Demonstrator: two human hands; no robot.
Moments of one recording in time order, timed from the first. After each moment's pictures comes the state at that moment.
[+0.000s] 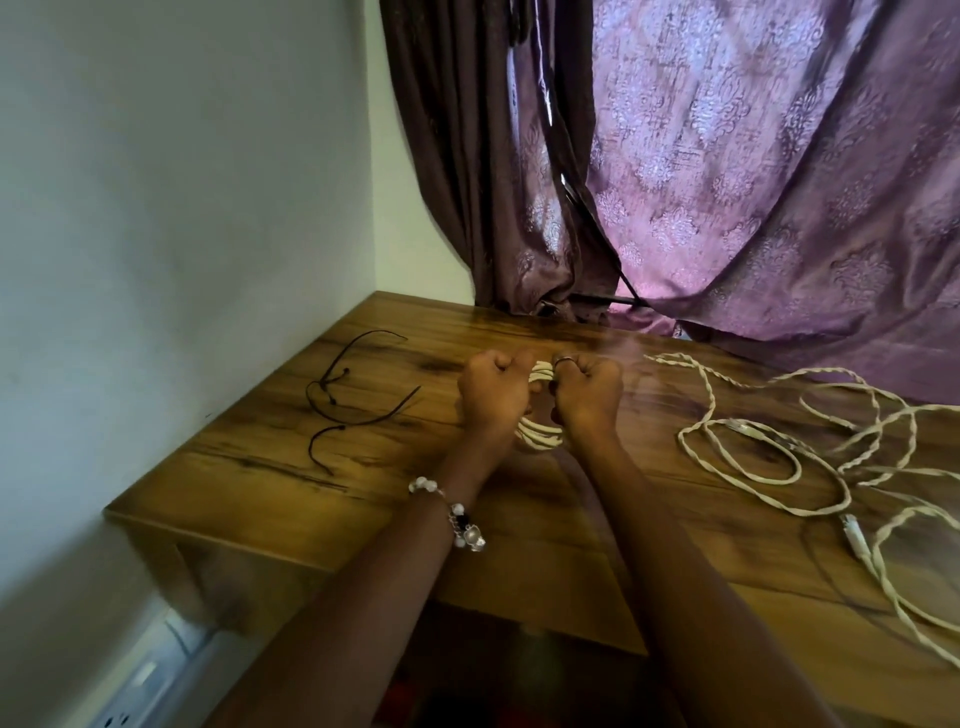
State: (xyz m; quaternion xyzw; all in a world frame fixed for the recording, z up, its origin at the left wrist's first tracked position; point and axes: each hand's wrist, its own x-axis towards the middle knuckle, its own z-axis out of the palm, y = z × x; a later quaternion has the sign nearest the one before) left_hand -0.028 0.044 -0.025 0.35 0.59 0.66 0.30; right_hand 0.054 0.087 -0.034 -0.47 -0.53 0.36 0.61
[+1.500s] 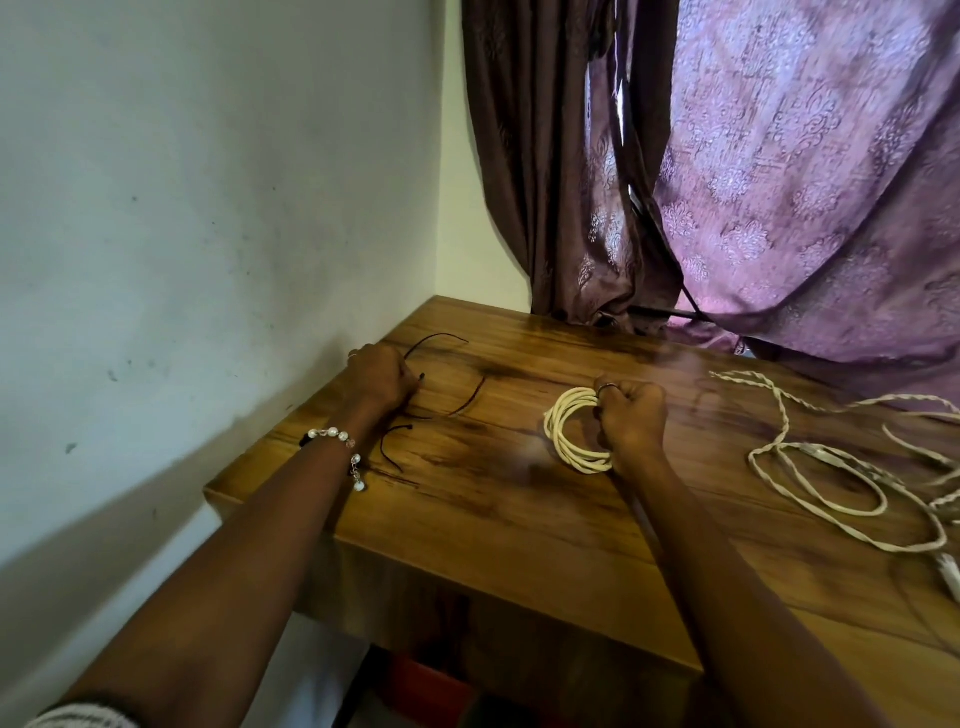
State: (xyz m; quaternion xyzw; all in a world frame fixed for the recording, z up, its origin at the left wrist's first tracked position) left_hand -0.234 0.016 -0.039 0.52 0.80 0.30 0.00; right_hand 0.038 0.094 -0.059 -0.49 -0.55 0.37 0.56
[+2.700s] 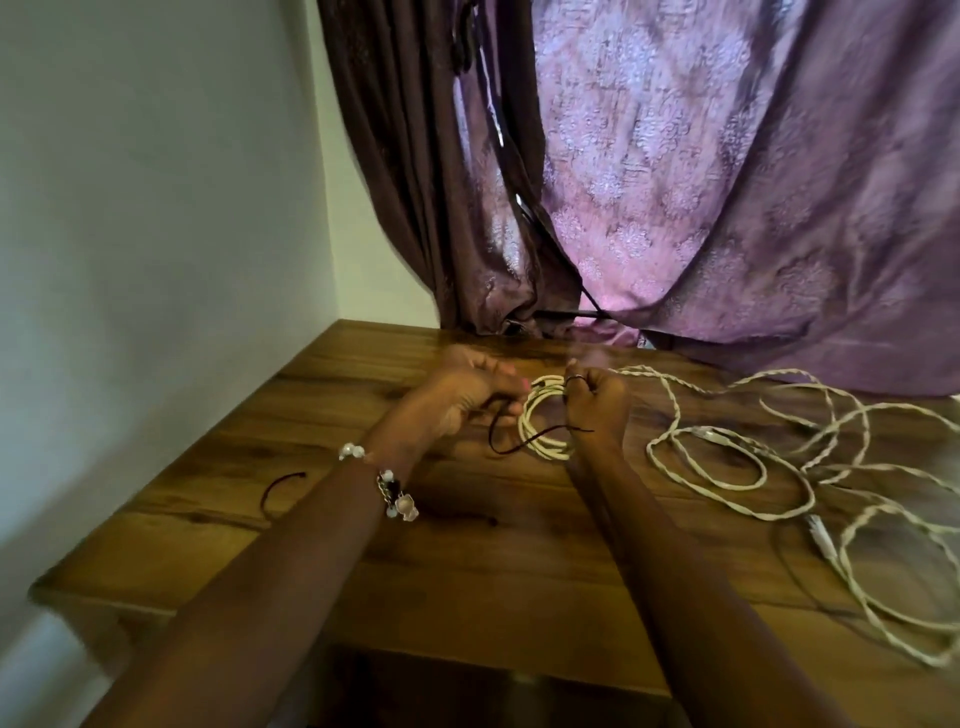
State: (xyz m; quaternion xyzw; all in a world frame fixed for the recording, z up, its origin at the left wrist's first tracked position) left_hand -0.042 0.042 0.027 0.45 0.54 0.49 0.51; right_hand 0.098 0.121 -0.049 -0.48 -0.55 0.23 0.64
